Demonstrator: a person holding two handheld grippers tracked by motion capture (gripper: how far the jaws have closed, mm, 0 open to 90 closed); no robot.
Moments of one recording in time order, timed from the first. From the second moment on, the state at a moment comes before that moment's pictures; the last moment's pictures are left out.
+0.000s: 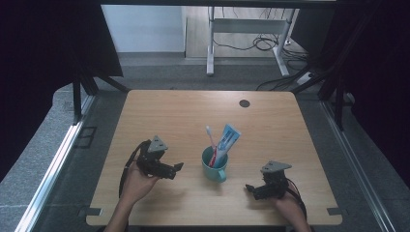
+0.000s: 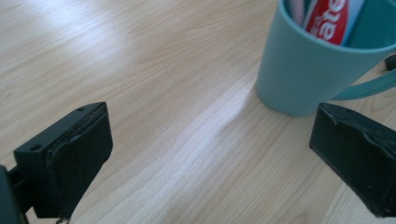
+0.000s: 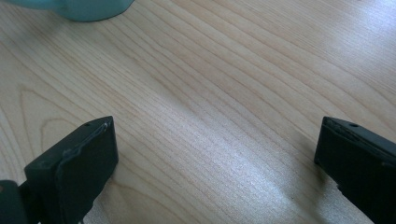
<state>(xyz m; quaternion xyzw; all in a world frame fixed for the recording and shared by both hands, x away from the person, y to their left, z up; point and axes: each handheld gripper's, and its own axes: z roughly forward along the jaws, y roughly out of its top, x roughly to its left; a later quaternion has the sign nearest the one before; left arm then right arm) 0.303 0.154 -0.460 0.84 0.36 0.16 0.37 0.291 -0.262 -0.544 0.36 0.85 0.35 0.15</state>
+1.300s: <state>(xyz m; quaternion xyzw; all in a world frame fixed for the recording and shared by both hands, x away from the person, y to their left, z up) 0.286 0.159 -0.541 0.84 0.40 0.15 0.33 0.291 -0.262 -0.544 0.36 0.85 0.35 0.15</state>
